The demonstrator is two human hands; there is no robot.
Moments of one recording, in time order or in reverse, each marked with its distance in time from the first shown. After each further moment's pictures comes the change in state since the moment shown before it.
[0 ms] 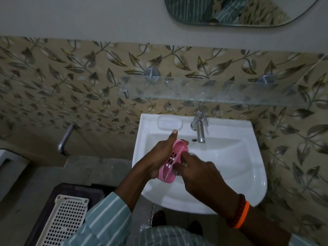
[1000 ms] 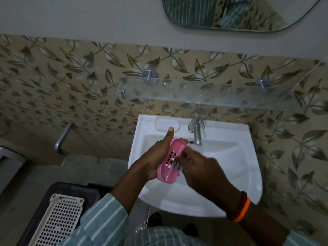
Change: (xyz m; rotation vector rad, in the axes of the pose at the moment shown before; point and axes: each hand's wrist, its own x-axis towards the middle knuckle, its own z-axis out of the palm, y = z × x) left_hand 0.002 0.006 0.006 -0.146 -0.032 -0.098; right_hand 0.001 0.030 -0.003 0.069 0.123 -0.099
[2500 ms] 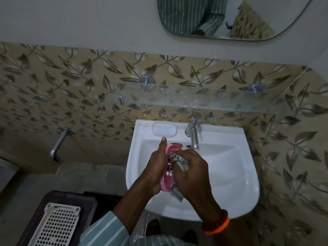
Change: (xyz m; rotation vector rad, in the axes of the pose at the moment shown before) left_hand -0.015 -0.016 0.021 -0.219 0.163 0.074; right_hand 0.016 -0.038 0.015 0.618 0.488 0.497
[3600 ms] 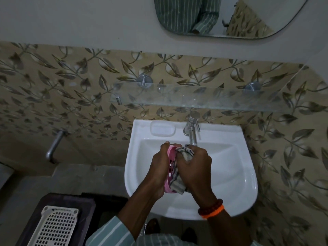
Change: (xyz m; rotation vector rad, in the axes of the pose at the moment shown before) left_hand -0.003 -0.008 0.011 0.008 0.035 0.006; right_hand 0.018 0.002 0.002 -0.046 0.114 0.268
